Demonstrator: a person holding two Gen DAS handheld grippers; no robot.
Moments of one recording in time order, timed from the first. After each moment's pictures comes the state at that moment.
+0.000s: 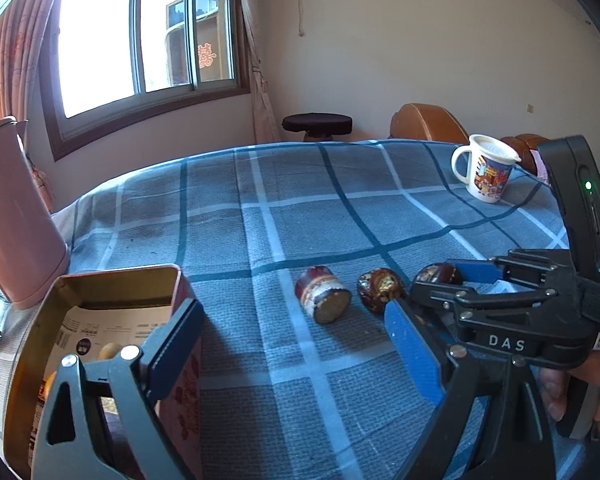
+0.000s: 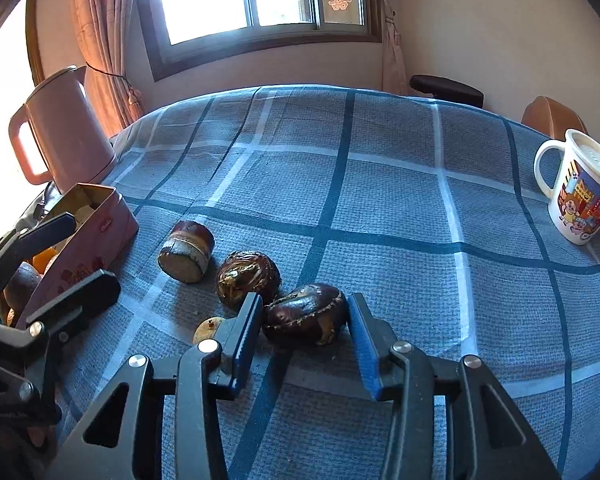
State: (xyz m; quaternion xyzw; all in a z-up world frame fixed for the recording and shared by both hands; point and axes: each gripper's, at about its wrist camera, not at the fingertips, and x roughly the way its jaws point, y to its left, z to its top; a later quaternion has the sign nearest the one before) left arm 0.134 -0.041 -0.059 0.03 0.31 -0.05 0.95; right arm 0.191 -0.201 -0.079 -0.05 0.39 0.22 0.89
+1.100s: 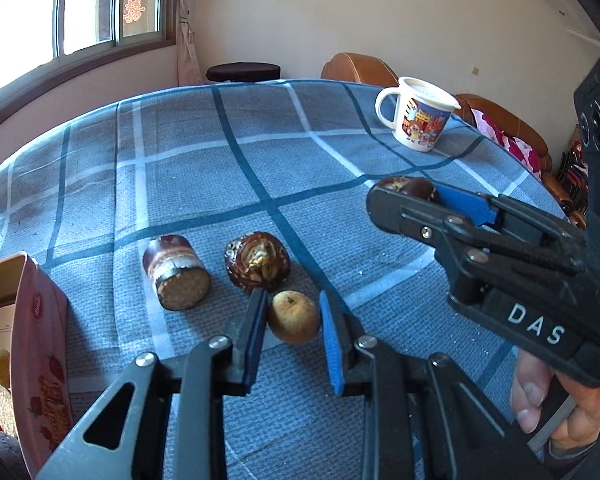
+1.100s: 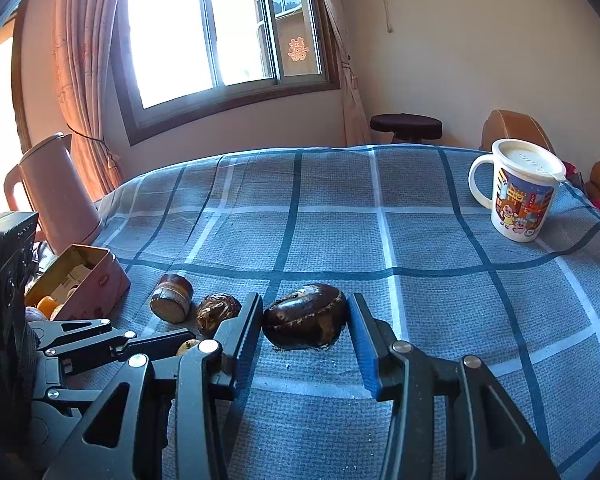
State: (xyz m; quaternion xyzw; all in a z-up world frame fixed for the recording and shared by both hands) left arm 0.160 -0.094 -0.081 0.01 0.39 -0.17 0.90; right arm 0.167 -0.240 -0.055 0.01 0.31 0.17 0.94
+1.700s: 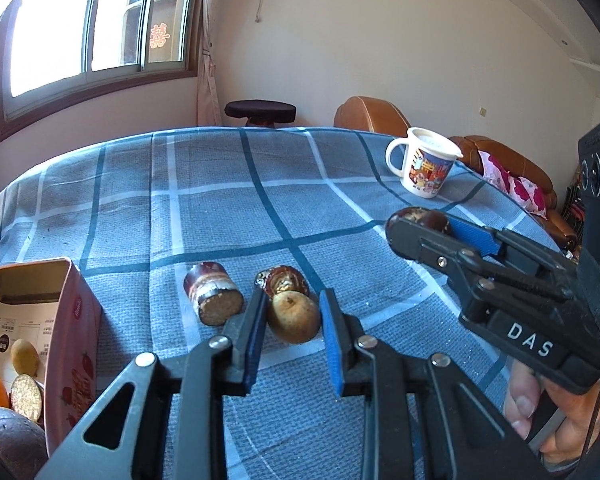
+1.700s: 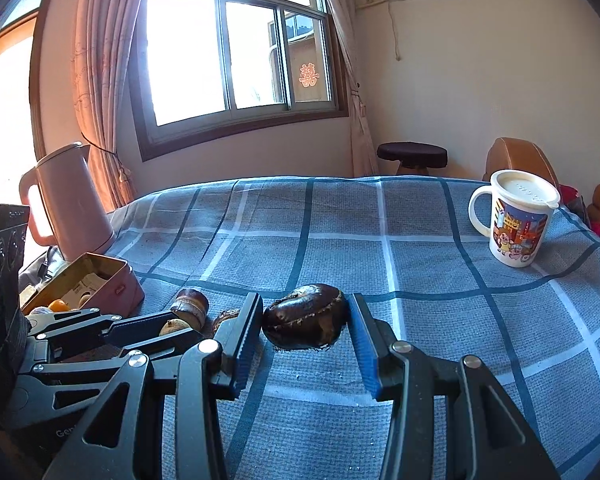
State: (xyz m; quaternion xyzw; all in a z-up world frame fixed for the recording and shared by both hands) left arm 0.141 -0.073 -0.063 -0.02 0.33 -0.15 0.93; right arm 0.149 -0.239 -0.044 0.01 0.25 0.18 0.95
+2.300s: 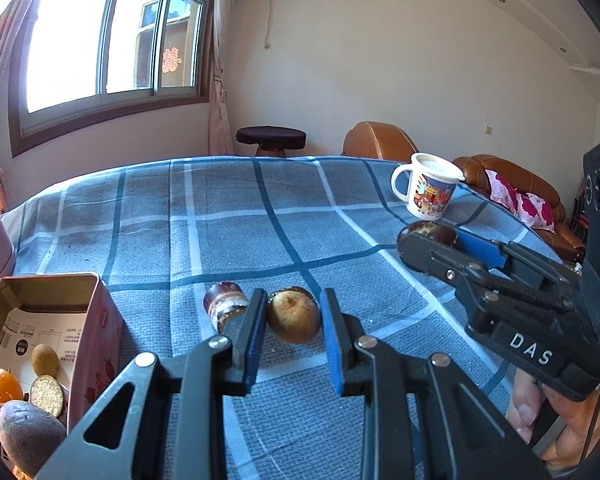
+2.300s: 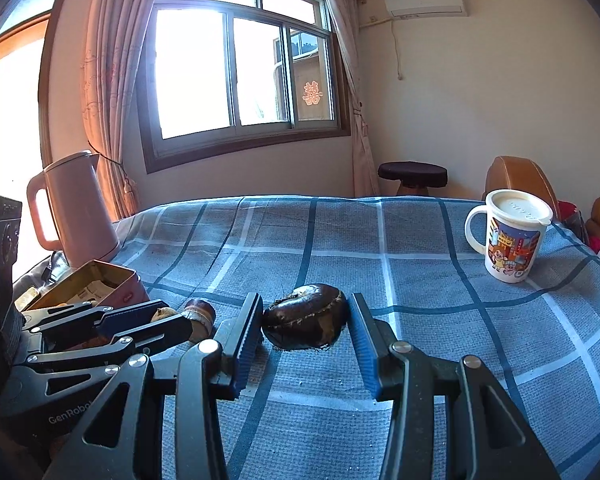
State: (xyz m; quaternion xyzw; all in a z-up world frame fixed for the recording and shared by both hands) left arm 0.126 -0.068 -0.053 -0.02 0.28 -0.13 0.95; right arm 0.134 -0.240 -0.038 0.00 0.22 0.18 0.96
